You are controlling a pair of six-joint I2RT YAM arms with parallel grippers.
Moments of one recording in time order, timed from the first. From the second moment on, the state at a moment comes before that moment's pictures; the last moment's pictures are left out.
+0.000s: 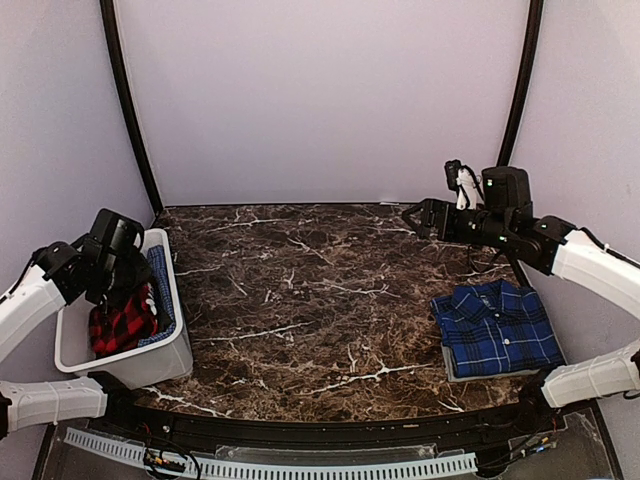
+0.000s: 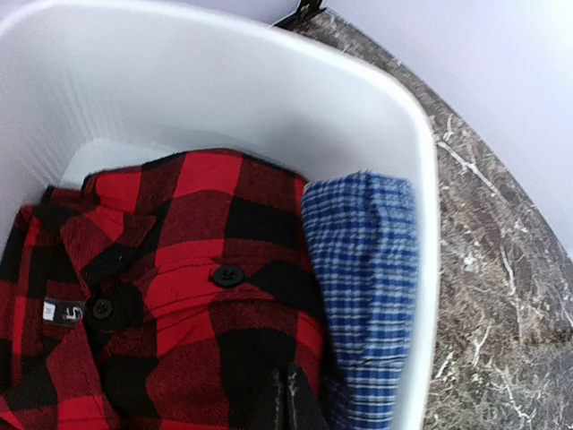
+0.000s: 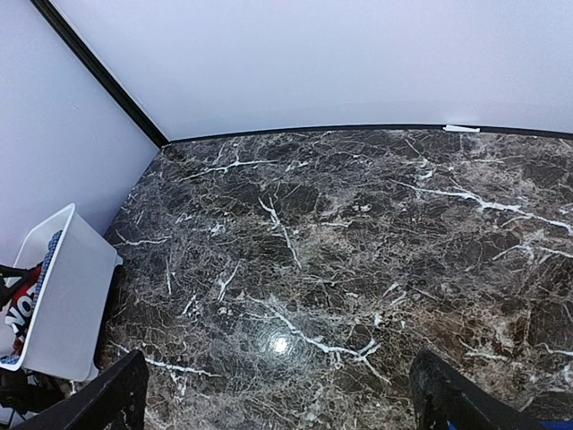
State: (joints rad) left arm -0.40 0.88 0.84 -0.89 -0.50 -1.02; right arm 0.55 1.15 0.97 -0.23 -0.11 0.41
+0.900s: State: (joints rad) left arm -0.73 1.55 1.33 -0.44 -0.14 -0.54; right arm 0.55 1.19 1.02 -0.25 -0.10 0.43
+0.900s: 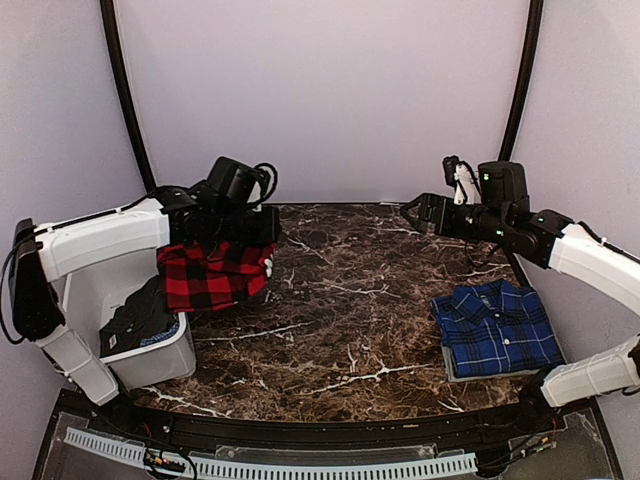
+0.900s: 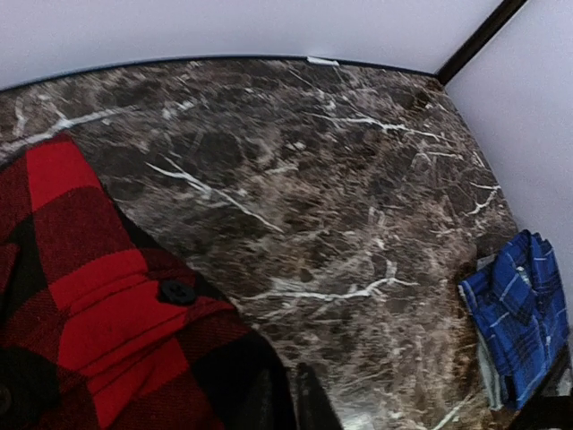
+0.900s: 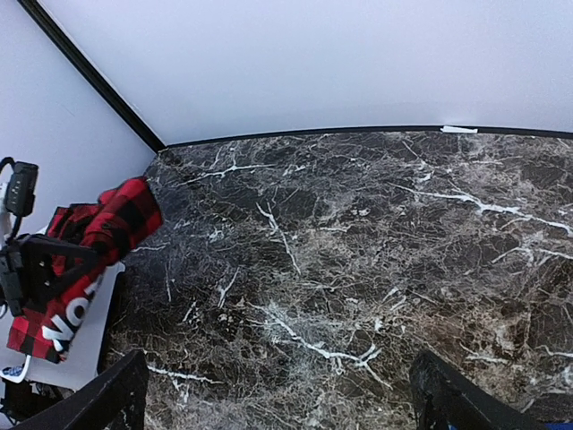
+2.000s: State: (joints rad) left arm -0.65 1.69 1.17 -0.51 -0.17 -0.81; right arm 0.69 1.34 0.99 -0.24 -0.13 0.39
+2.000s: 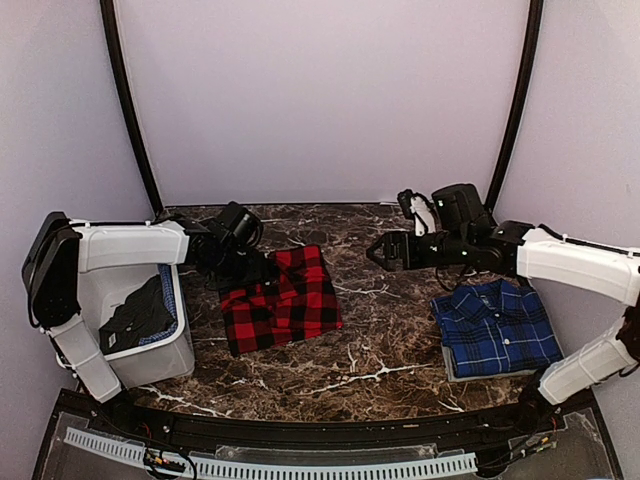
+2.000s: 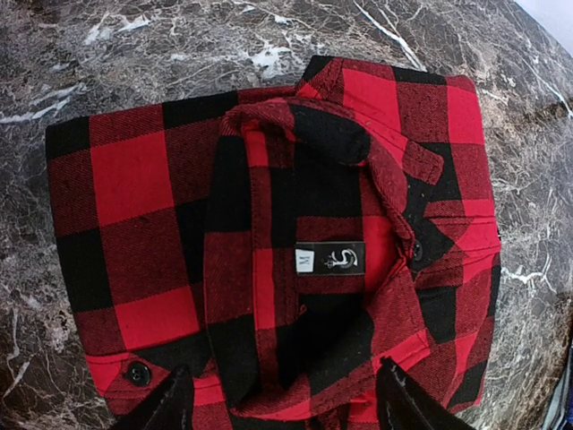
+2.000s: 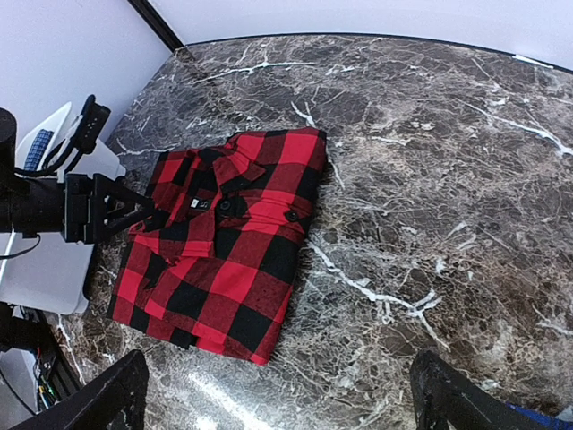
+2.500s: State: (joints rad) left arm -0.65 1.80 1.16 -0.47 -0.18 -0.83; right arm 0.73 1.35 0.99 -0.24 -0.10 0.39
